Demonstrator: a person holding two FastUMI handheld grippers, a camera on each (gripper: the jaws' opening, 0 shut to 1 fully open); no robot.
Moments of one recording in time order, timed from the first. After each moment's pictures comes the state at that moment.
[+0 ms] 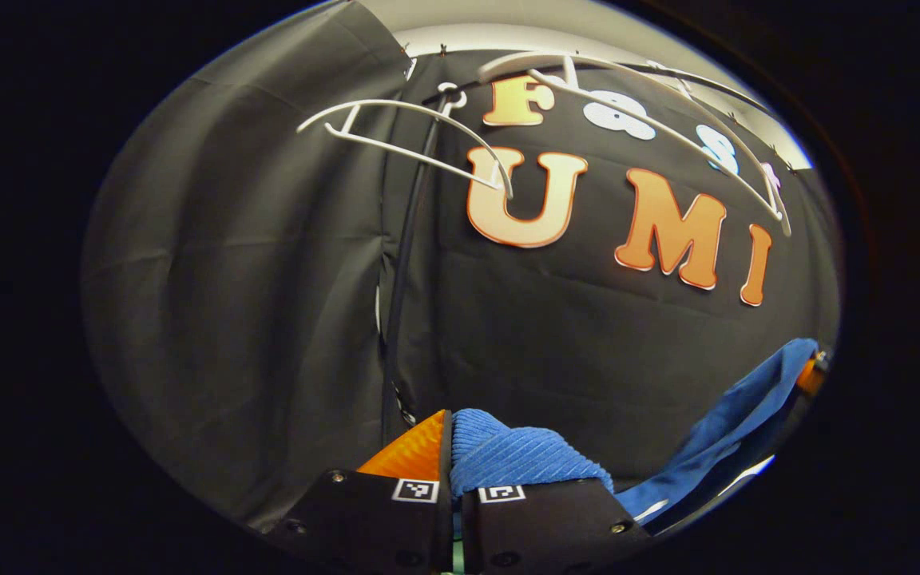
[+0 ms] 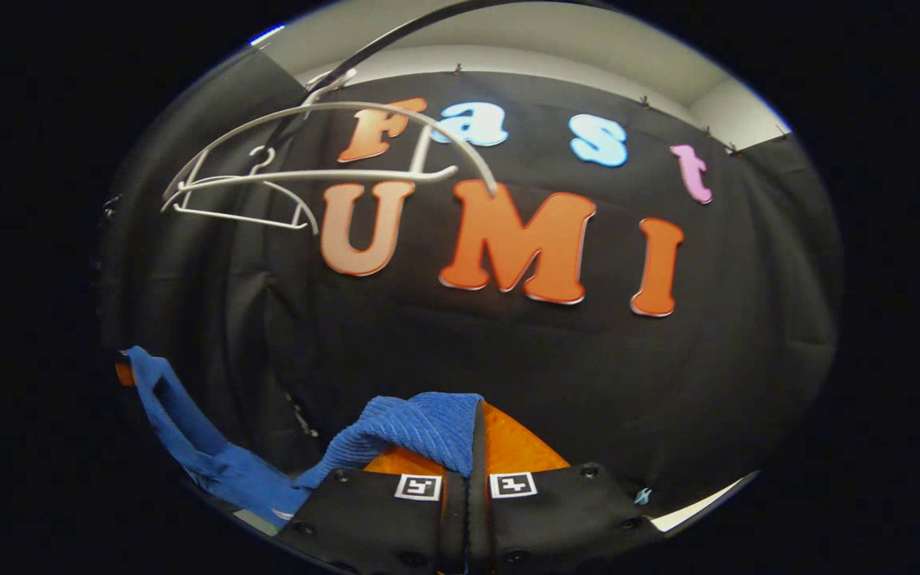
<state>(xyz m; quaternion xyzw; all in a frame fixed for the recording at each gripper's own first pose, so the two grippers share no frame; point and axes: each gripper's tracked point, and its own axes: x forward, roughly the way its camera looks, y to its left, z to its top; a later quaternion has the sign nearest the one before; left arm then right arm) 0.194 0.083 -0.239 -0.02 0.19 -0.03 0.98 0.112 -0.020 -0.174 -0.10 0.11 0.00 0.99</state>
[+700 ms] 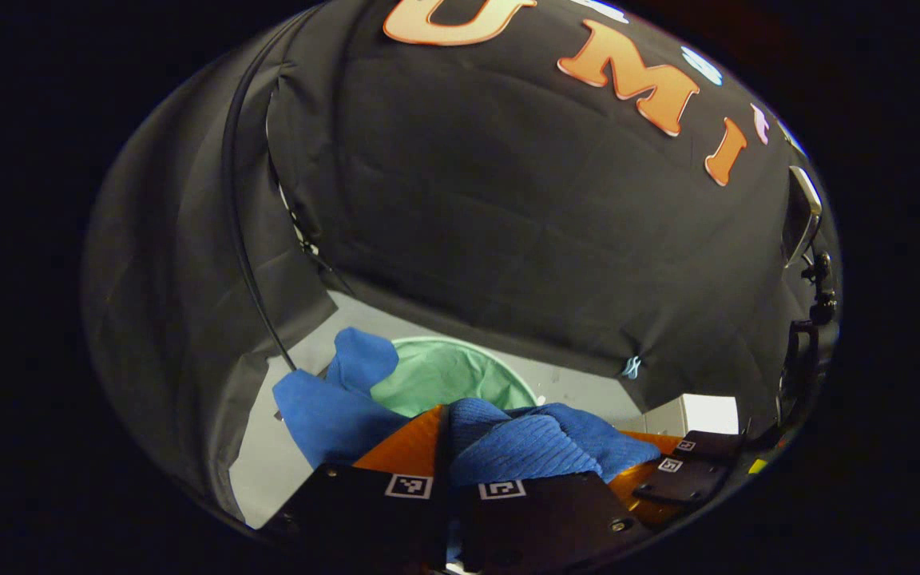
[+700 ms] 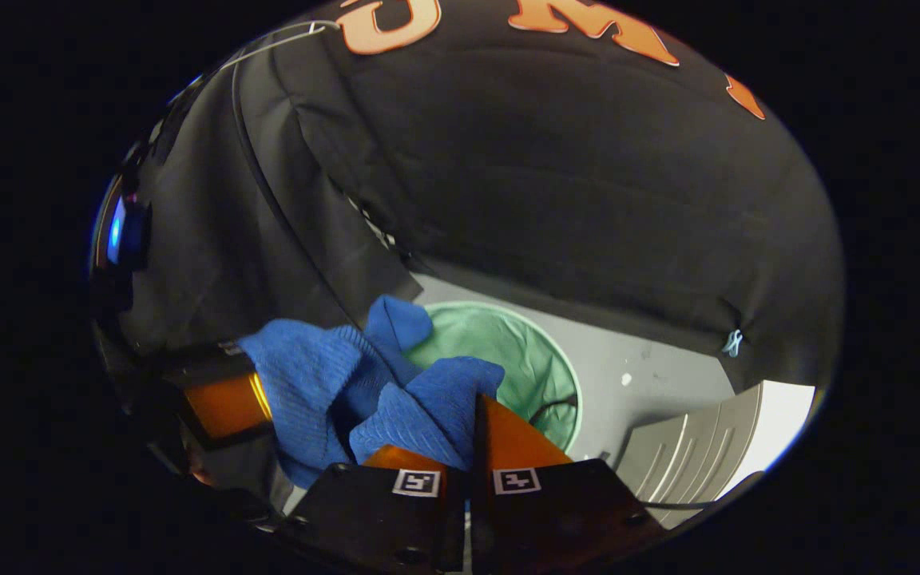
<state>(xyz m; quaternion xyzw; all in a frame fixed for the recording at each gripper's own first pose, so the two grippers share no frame) 0.123 -0.011 -0.481 -0.03 0.49 -0.15 0.86 0.045 0.024 -0.480 -0.01 0.51 0.02 0.86</state>
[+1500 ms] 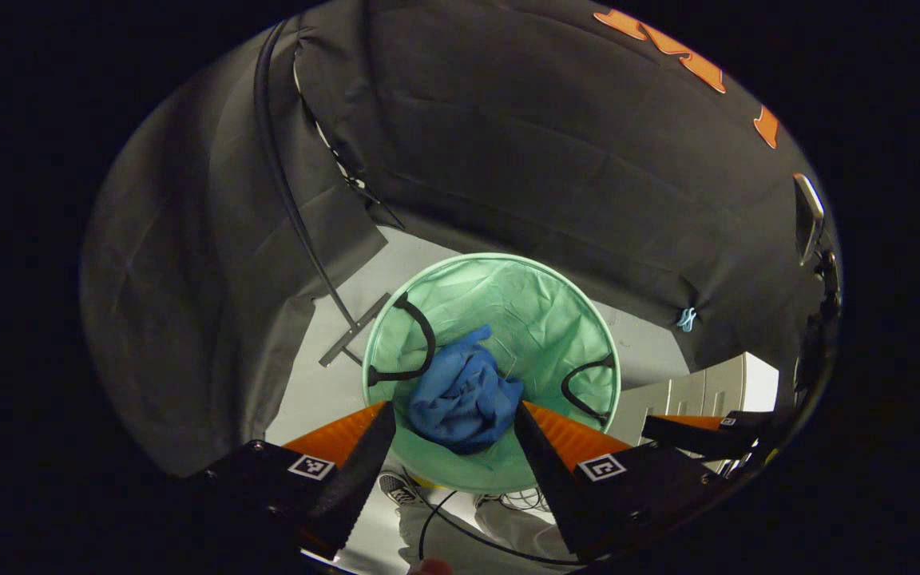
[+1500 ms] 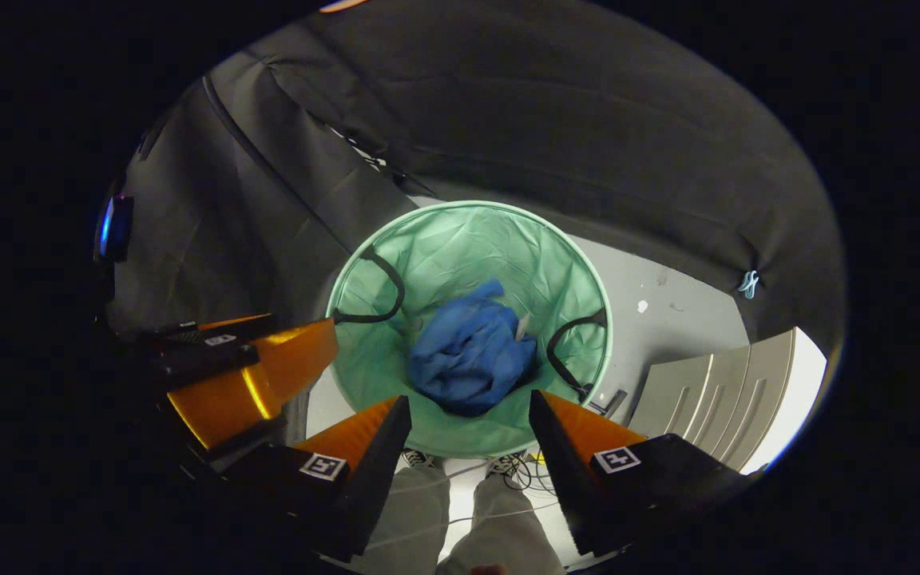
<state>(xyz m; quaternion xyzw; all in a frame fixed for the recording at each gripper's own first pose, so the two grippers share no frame) 0.086 0.044 -0.533 0.02 0.57 -0.07 0.82 -0.006 0.031 -0.536 0.01 0.61 0.02 0.79</state>
